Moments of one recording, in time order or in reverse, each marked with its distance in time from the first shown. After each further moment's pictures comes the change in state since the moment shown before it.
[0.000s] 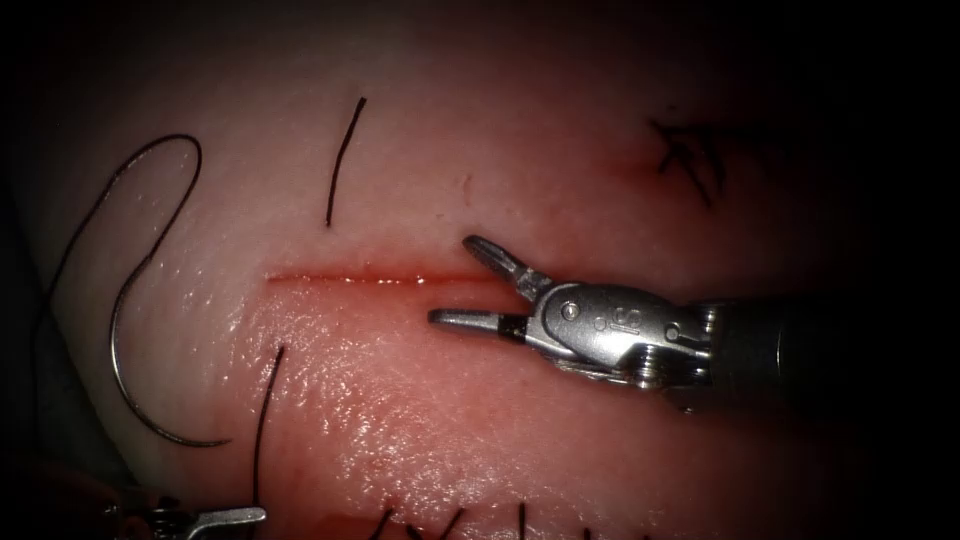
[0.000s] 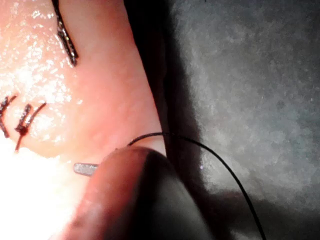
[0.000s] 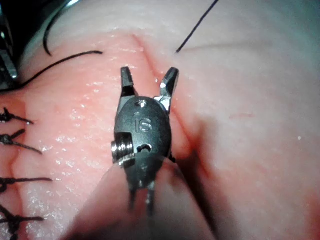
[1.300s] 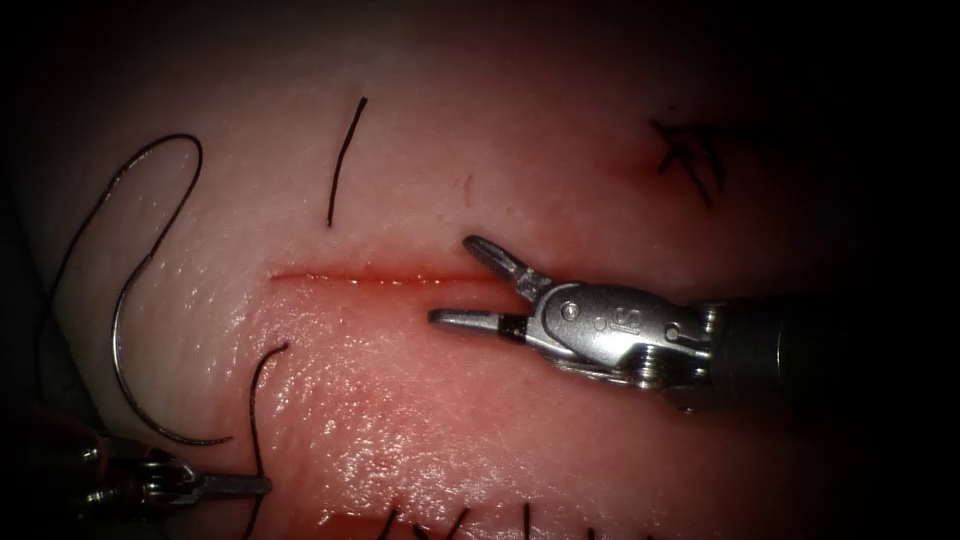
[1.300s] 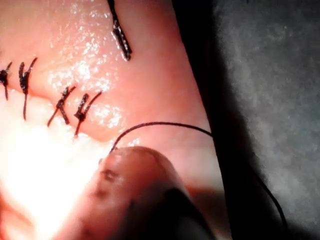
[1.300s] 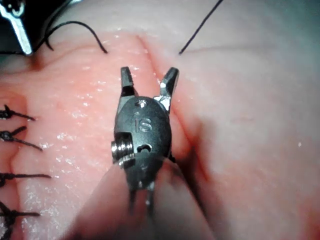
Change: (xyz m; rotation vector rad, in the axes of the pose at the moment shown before) right arm 0.000 0.000 0.000 0.194 0.058 -0.080; left arm -0.002 -0.011 -0.002 -0.053 0.077 -0.087
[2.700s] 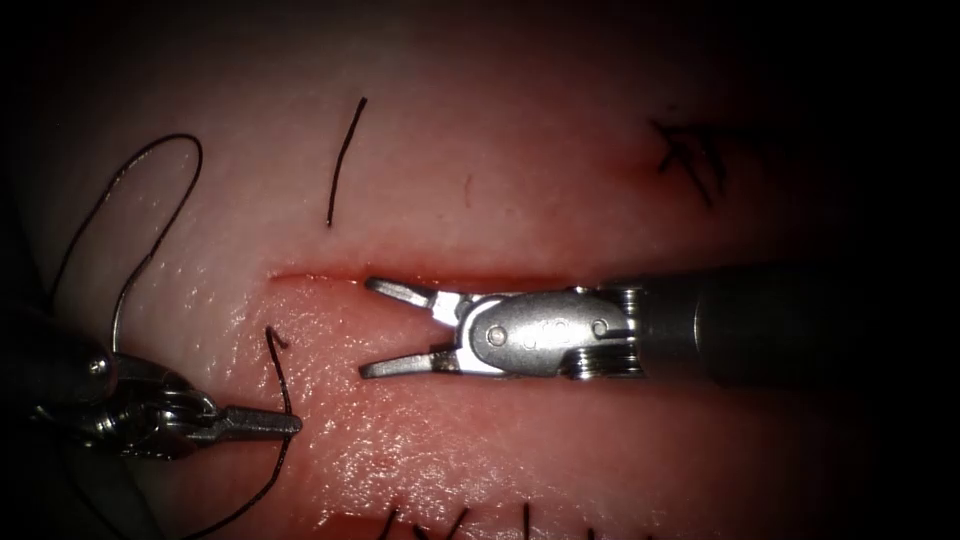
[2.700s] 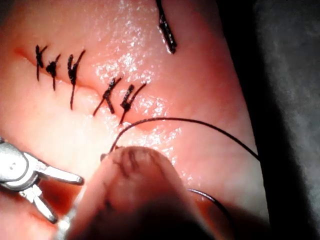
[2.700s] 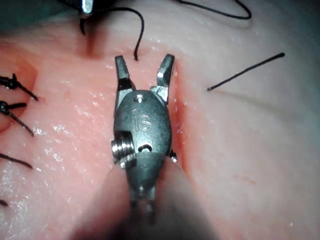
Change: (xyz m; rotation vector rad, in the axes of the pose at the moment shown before) right arm -0.001 -0.003 0.005 0.214 0.088 -0.219; left arm -0.001 -0.006 -0.001 -0.016 0.035 -0.043
